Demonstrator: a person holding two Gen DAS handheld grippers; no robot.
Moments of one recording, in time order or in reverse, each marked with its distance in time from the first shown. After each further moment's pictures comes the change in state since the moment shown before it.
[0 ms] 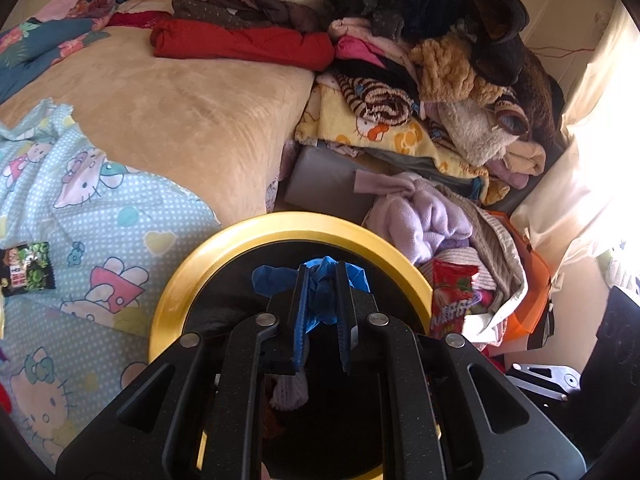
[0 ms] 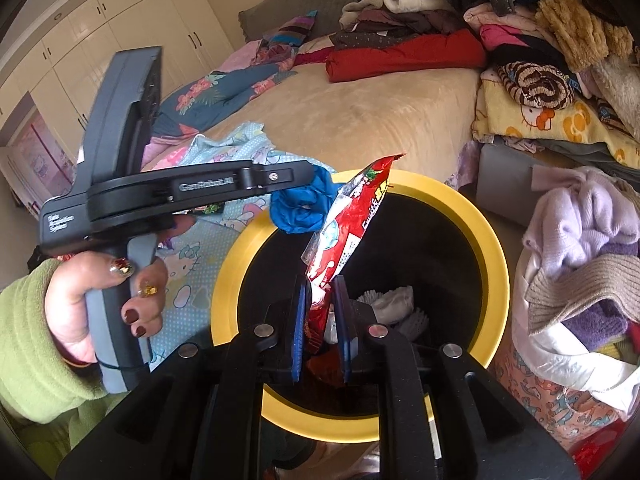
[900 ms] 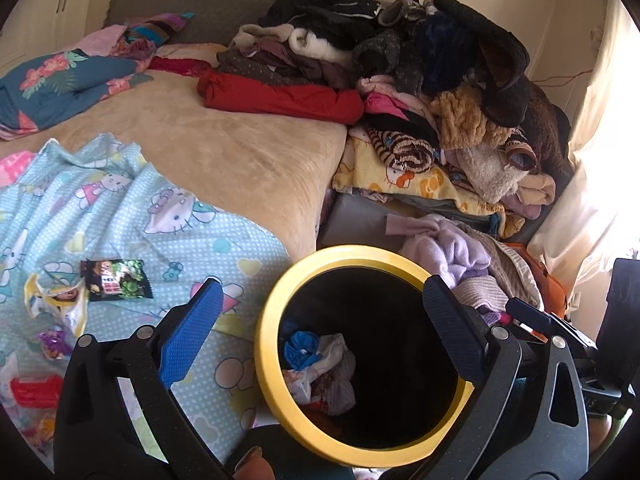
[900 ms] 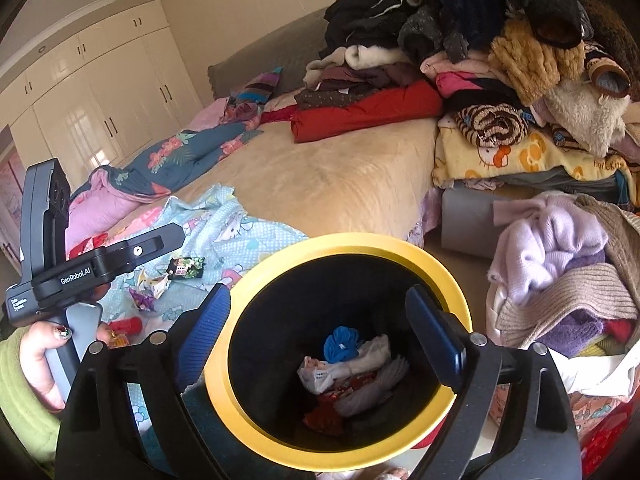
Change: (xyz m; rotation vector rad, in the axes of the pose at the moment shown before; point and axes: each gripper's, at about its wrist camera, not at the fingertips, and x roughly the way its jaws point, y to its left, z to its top) left arm -0.093 0.034 -0.015 -0.002 -0.202 0.100; right arm -0.030 0.002 0.012 0.060 -0.228 -0.127
